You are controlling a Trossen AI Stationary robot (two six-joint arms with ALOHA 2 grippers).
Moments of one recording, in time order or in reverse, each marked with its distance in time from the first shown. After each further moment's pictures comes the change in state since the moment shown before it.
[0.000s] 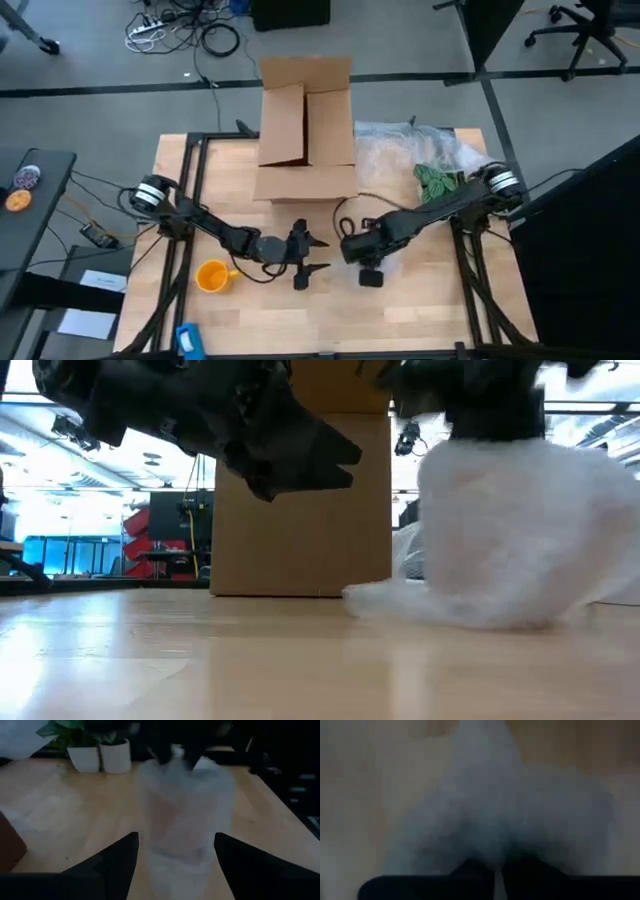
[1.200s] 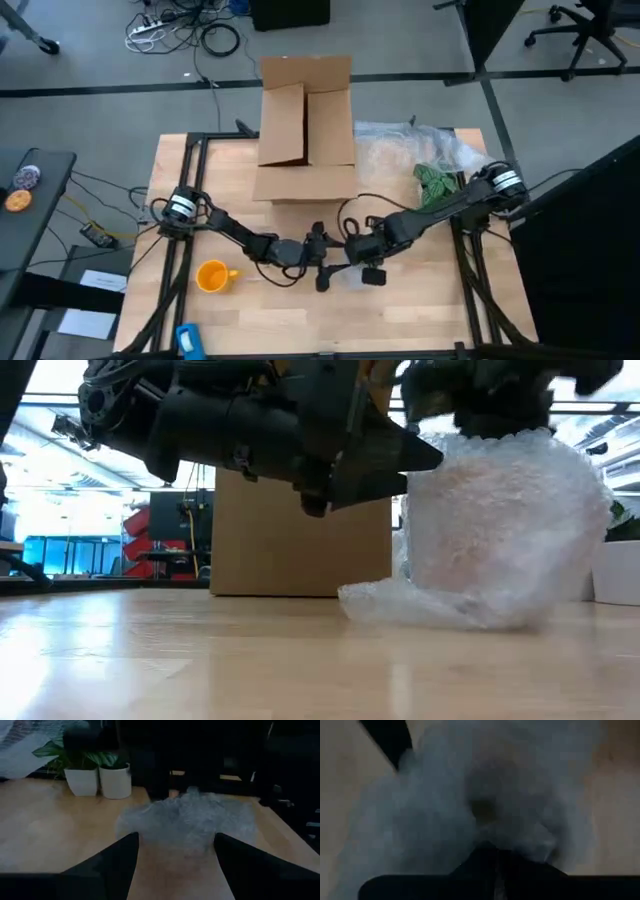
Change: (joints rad) left arm 0.034 0.236 0.169 0.195 -0.007 0.021; right arm 0.004 0.072 -0.051 0.062 0.051 -0.044
